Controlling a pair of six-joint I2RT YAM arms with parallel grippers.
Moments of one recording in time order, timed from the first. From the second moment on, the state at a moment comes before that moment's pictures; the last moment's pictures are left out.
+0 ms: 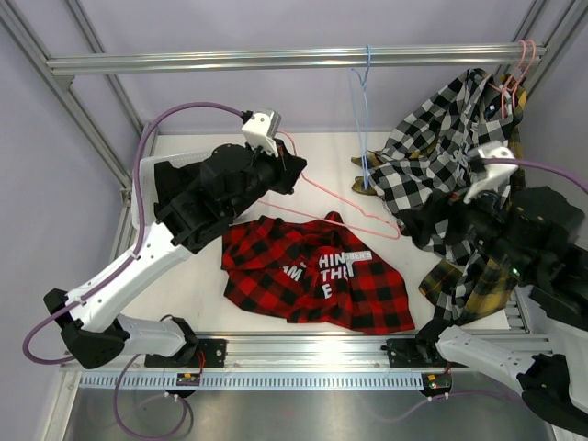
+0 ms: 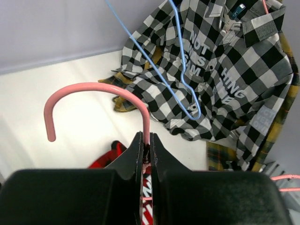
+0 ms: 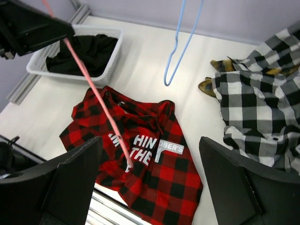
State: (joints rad) left arm -0.86 1.25 1.46 -0.33 -0.19 -0.36; right arm 0.69 0.86 1.73 -1.13 0.21 0.22
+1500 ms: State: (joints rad) left arm -0.86 1.13 1.54 -0.48 -0.28 -0.23; right arm 0.69 1.25 1.60 -0.93 -0.18 0.13
